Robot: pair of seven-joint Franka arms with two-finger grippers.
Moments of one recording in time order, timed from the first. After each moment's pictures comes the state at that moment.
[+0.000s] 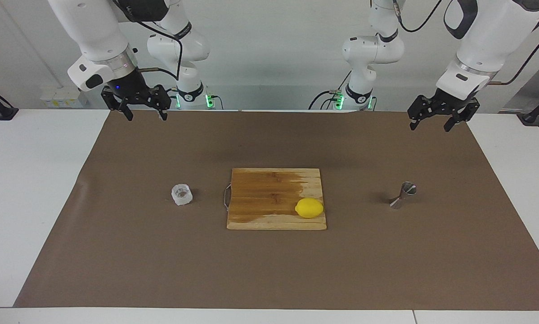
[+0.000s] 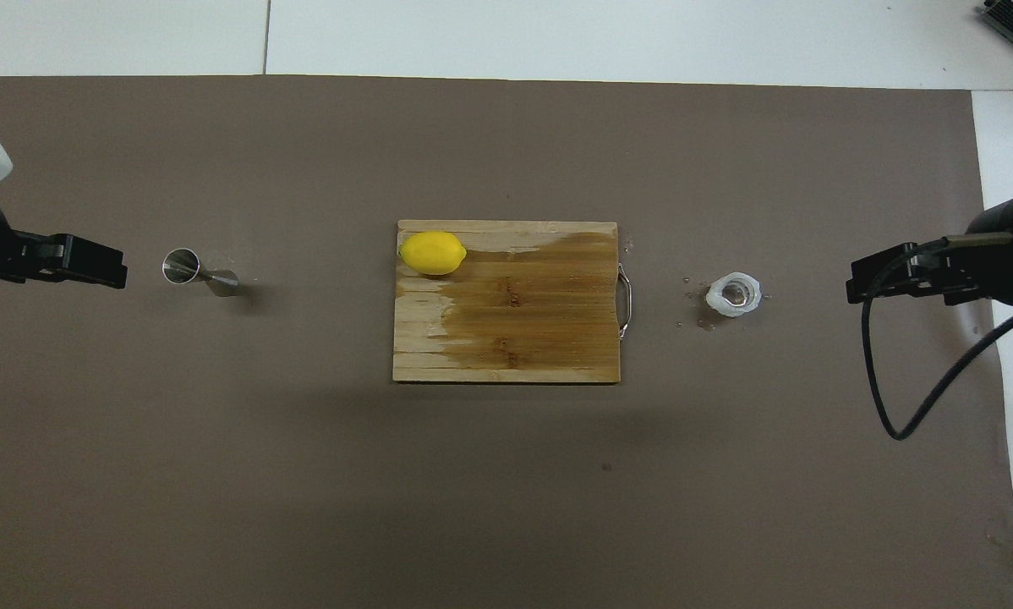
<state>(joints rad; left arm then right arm) -0.09 -0.02 -0.01 -1.61 -0.01 1.59 0.03 -0.03 -0.01 0.09 -1.56 0.04 1.50 0.09</state>
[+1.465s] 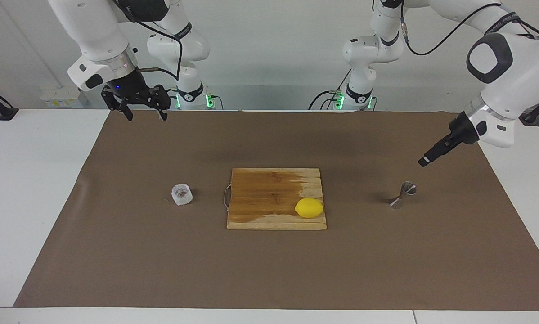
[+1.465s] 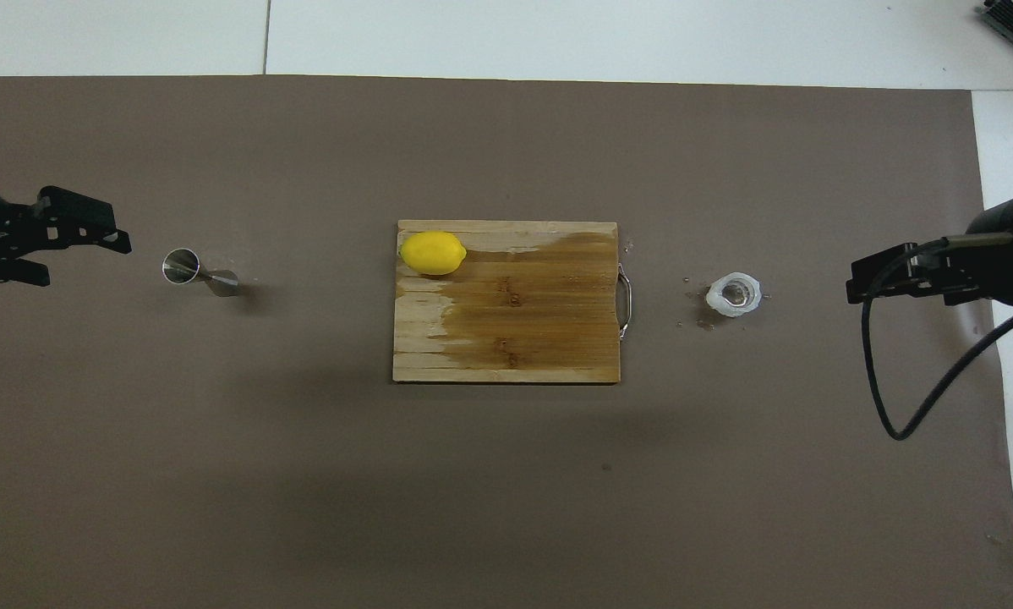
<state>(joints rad) 0.05 0.21 0.00 -1.53 -0.27 1.70 -0.58 -0.03 -0.01 0.09 -1.56 0.04 1.50 0.09</state>
